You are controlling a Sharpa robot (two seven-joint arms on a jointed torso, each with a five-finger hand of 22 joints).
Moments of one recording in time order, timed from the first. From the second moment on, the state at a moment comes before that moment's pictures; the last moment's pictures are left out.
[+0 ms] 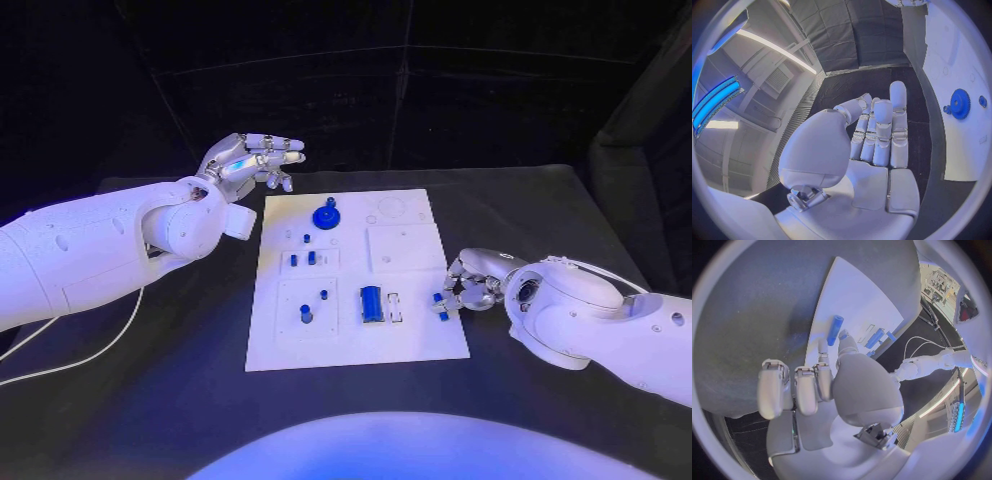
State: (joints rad) left arm 1.22 -0.84 -0.08 1.35 -0.02 -0.12 0.41; left_hand 1.31 -0.06 0.50 -0.14 0.06 1.03 0.17 0.16 0.07 1.08 0.10 0.30 0.07 1.22 0.01 1.11 0.56 0.17 1.19 0.11 0.65 0.70; right arm 1.02 -1.00 -0.05 1.81 -1.48 -0.20 -0.57; right_hand 1.31 0.01 -0.23 0.14 0.29 1.02 0.08 0.33 0.28 1.47 0.01 1.38 1.31 1.47 -0.06 1.51 1.31 0.05 1.47 0.04 1.44 1.31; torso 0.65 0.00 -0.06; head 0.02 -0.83
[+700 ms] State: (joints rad) left arm 1.22 -0.84 -0.08 1.35 -0.02 -0.12 0.41; left_hand 1.31 -0.06 0.50 -0.15 0.06 1.02 0.17 0.16 0.07 1.08 0.10 0.30 0.07 1.22 0.01 1.11 0.56 0.17 1.19 0.11 0.65 0.70; right arm 1.02 -0.97 -0.05 1.82 -1.60 -0.12 -0.61; right_hand 1.40 0.04 -0.15 0.05 0.25 1.03 0.07 0.32 0.29 1.46 0.00 1.37 1.35 1.47 -0.07 1.51 1.31 0.05 1.47 0.03 1.44 1.31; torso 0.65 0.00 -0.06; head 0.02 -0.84
